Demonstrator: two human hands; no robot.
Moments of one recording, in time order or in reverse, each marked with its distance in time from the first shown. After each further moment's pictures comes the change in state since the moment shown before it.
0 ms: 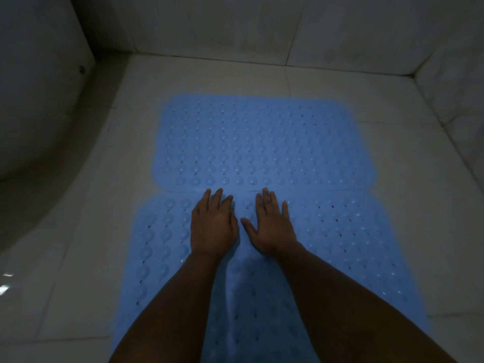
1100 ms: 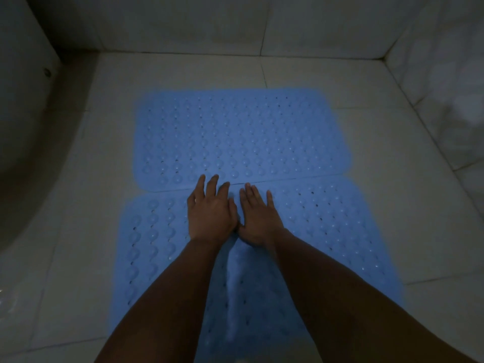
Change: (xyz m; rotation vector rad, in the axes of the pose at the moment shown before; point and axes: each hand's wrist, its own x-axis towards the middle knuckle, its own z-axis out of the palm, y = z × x) left_hand 0.007 0.037 -0.019 0.017 0.013 0.066; right_hand -0.010 0.007 -0.008 -0.045 -0.083 -0.057
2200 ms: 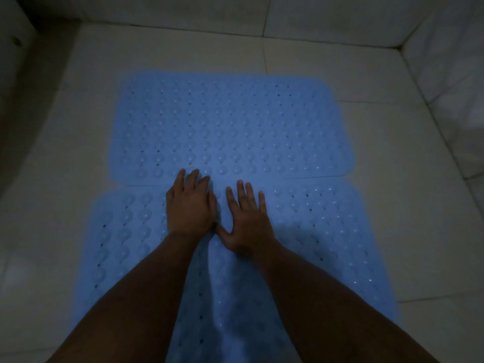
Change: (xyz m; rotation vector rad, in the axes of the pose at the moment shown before) left_hand 0.025 -0.013 0.042 0.028 -0.030 -0.086; right_hand -0.001 0.017 0.026 0.102 0.267 -0.096
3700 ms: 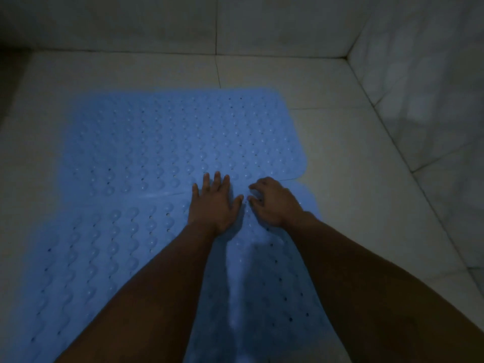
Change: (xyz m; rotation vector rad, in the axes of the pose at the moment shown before) left_hand 0.025 0.154 0.015 -0.036 -0.425 0.140; right_hand -0.004 0.163 -0.109 0.135 -0.147 0.207
